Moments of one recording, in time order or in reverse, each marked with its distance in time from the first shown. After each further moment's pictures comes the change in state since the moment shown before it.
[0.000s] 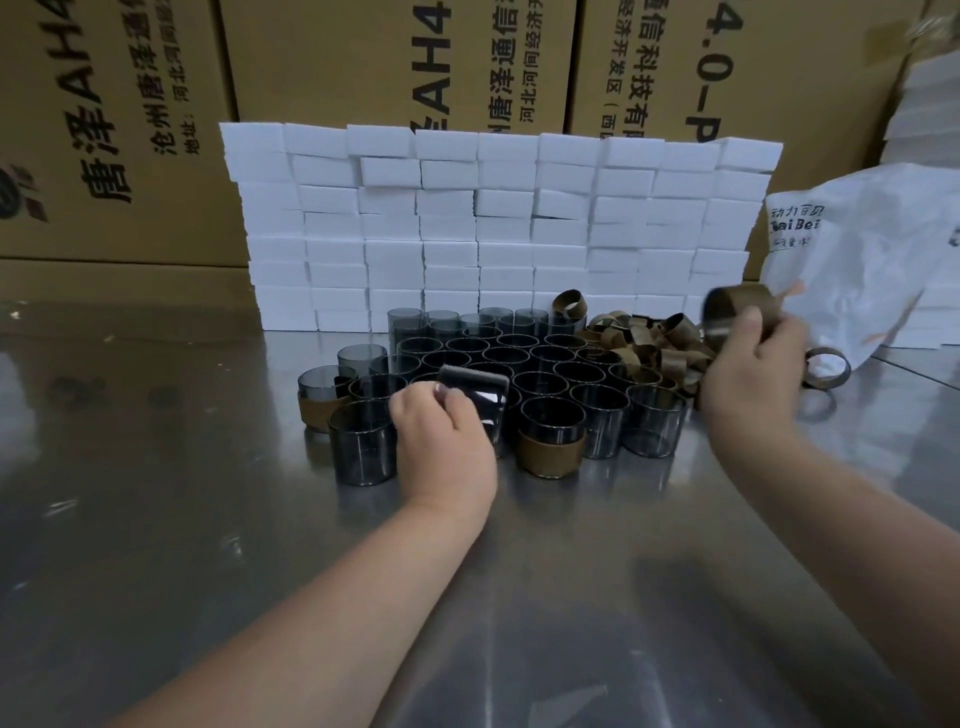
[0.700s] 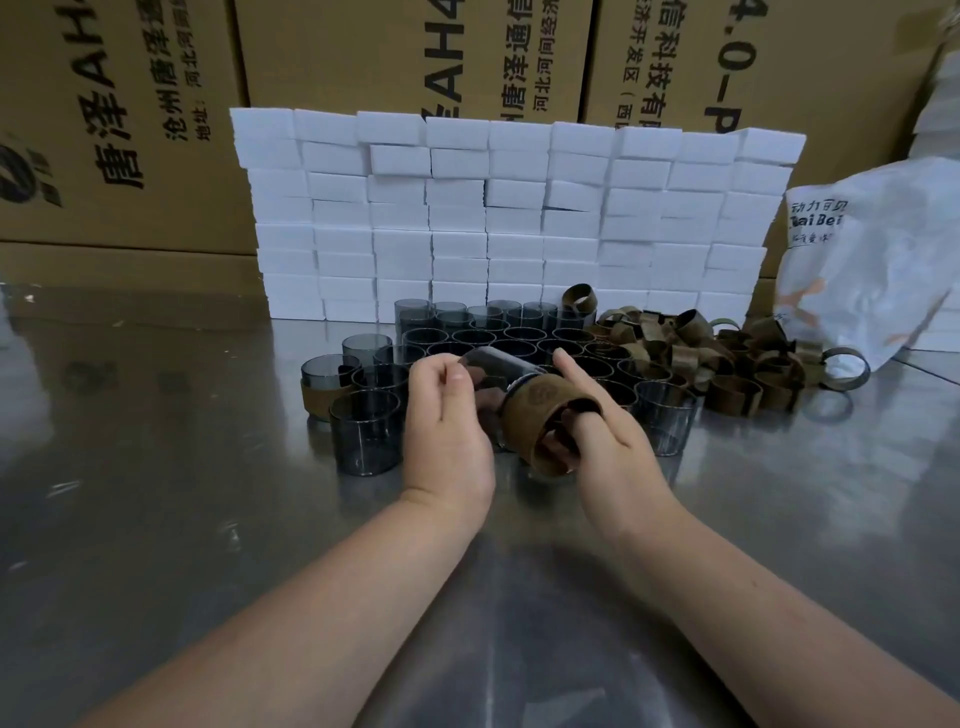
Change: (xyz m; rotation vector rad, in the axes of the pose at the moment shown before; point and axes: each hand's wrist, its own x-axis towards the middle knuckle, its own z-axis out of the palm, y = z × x) left_hand -0.007 0.010 -0.003 -0.631 -0.096 -0.002; right_hand -0.111 -0.025 0.012 0.384 -0.859 0.070
